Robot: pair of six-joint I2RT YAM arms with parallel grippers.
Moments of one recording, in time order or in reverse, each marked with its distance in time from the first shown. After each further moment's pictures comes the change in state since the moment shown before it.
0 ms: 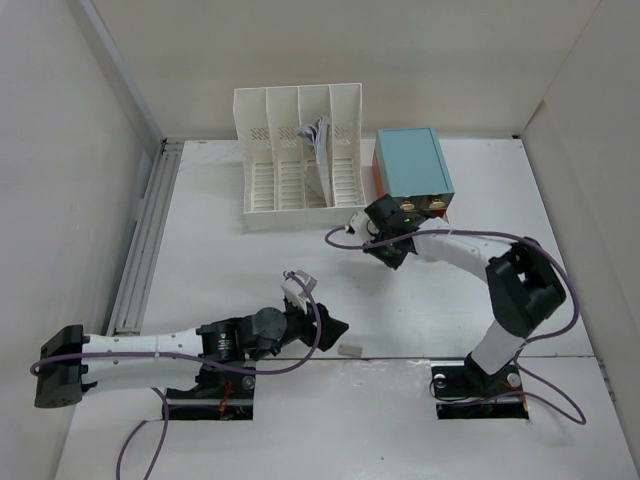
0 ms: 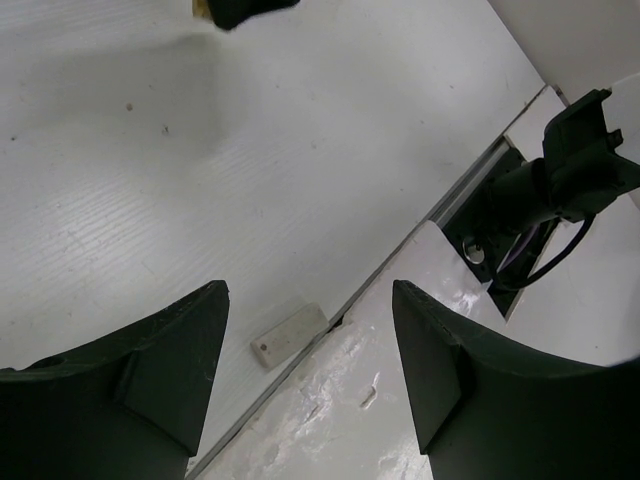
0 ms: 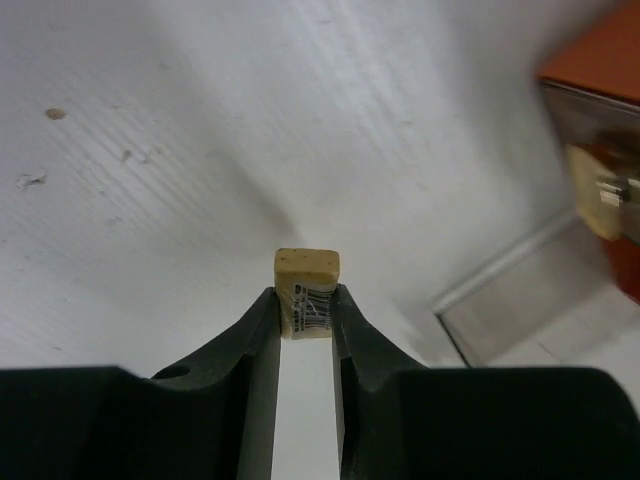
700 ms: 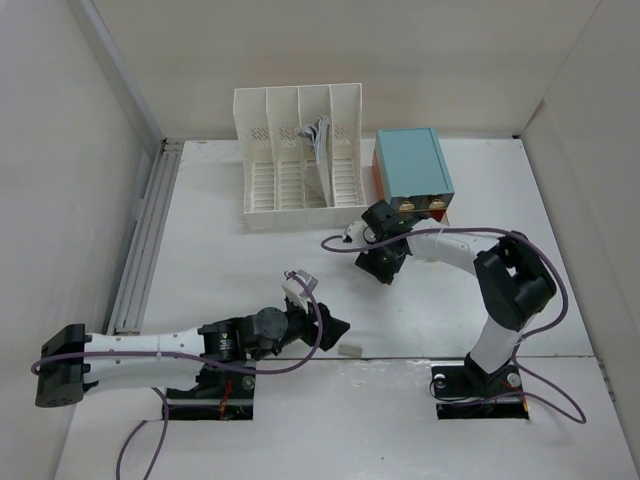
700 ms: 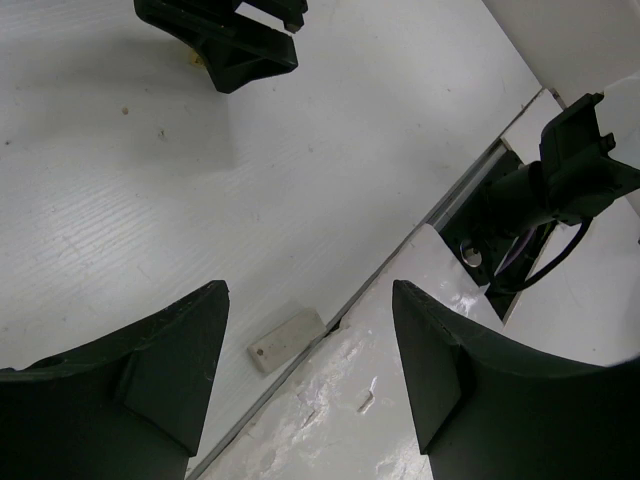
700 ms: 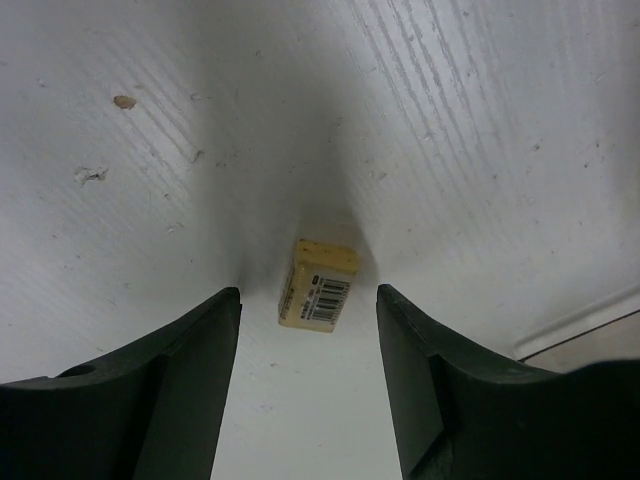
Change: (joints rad) left arm 0.000 0.016 0.000 0.021 0.000 0.000; right arm 0.001 0.030 -0.009 -0.012 -0.102 -0.001
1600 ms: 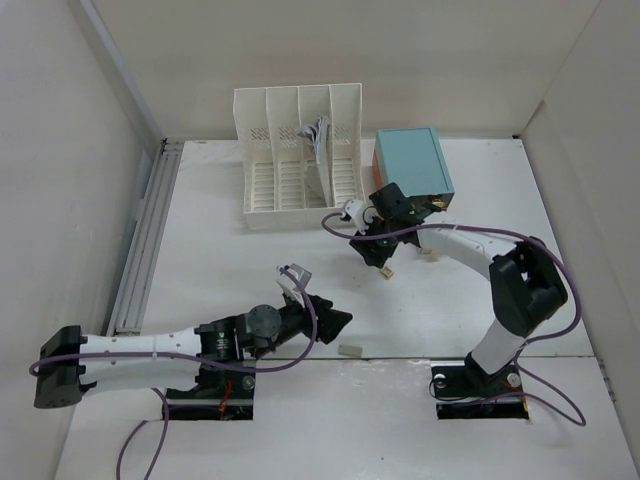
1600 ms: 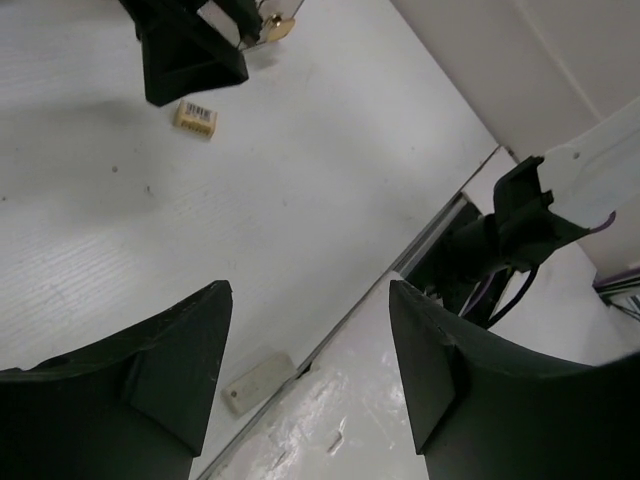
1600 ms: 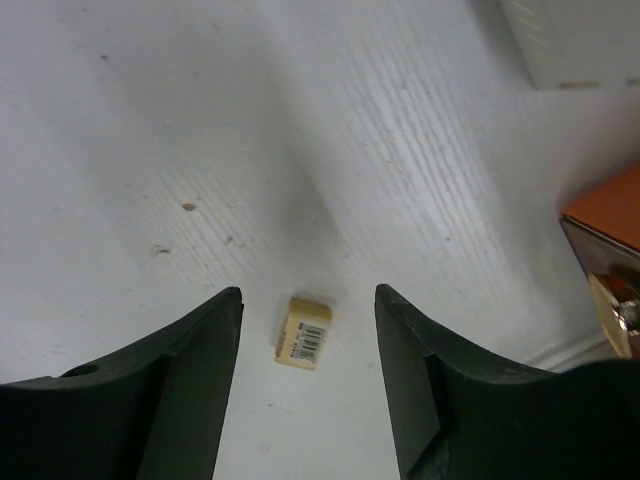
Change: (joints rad) left arm 0.000 -0.031 0.021 0.076 -0.043 0.001; right arm -0.042 -0.051 0.056 0.098 -0.194 0.000
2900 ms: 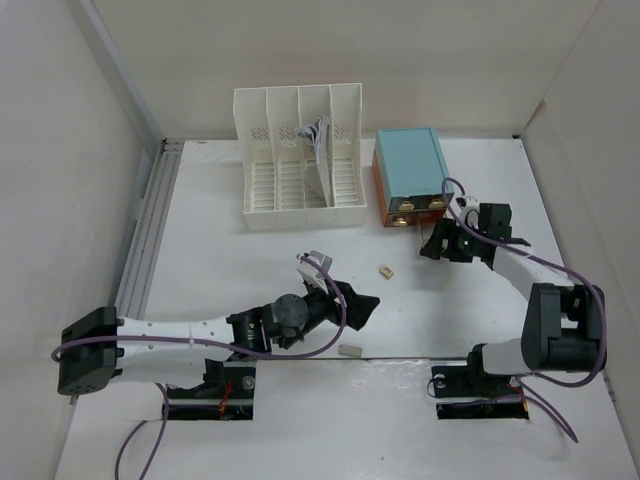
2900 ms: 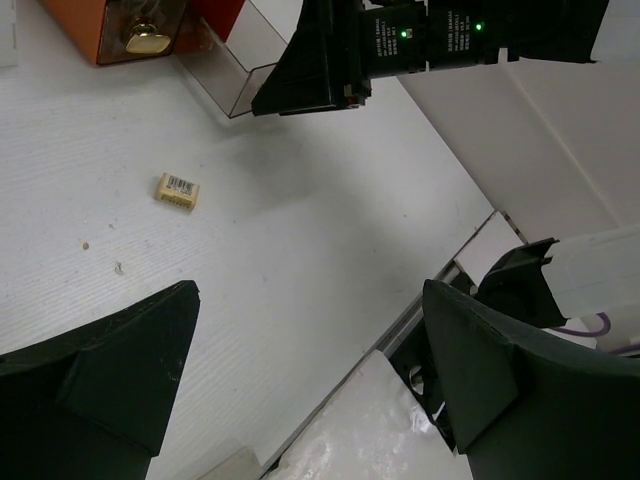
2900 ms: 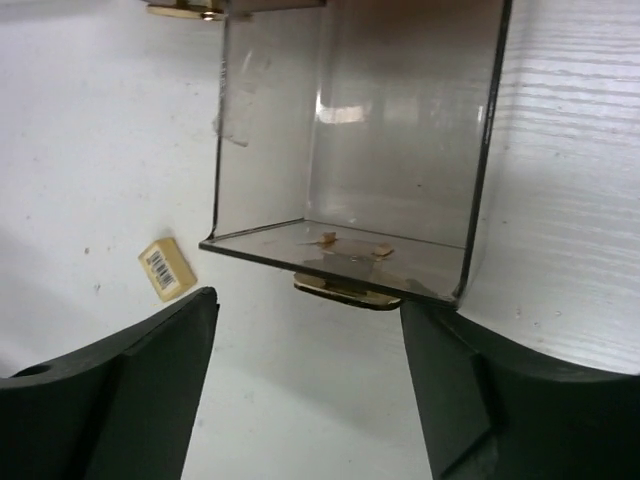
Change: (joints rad) left arm 0.013 0.299 0.127 0.218 -0.066 0.008; right arm -0.642 -0.298 -0.463 0.341 -0.264 0.550
